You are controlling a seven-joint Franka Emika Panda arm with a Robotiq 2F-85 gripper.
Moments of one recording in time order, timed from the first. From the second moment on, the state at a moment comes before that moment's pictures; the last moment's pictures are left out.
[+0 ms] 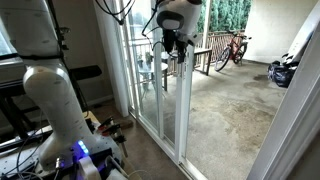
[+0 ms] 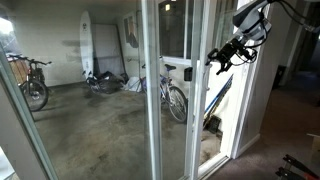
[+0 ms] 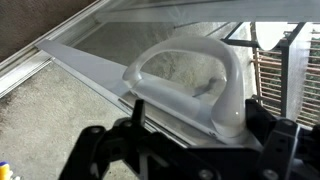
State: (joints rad) arm -0.11 0.04 -0.15 -2.07 0.83 2.19 -0.09
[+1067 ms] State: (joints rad) arm -0.10 0.03 -0.12 -2.08 0.70 2.28 -0.08
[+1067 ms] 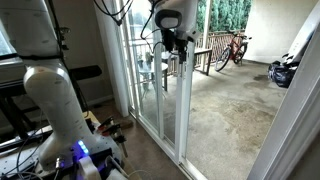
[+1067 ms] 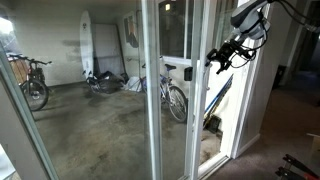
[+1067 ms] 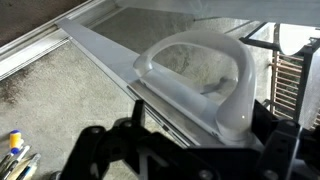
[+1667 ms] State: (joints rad) arm -0.22 0.06 -0.25 -2.02 0.69 2.18 -0.06
